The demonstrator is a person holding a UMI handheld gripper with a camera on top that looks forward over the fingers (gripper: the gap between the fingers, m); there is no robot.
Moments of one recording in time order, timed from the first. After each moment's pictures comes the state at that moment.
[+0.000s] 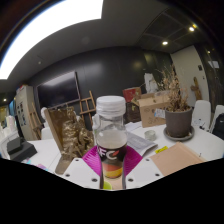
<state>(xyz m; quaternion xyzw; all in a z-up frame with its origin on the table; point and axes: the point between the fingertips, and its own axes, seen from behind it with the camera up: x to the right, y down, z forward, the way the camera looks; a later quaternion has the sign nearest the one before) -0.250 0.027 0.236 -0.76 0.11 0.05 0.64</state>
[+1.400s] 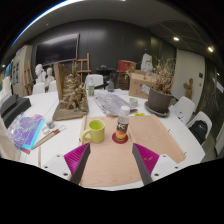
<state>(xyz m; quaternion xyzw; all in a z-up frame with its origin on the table) -0.291 -0.197 0.173 -0.87 0.07 -0.07 0.48</state>
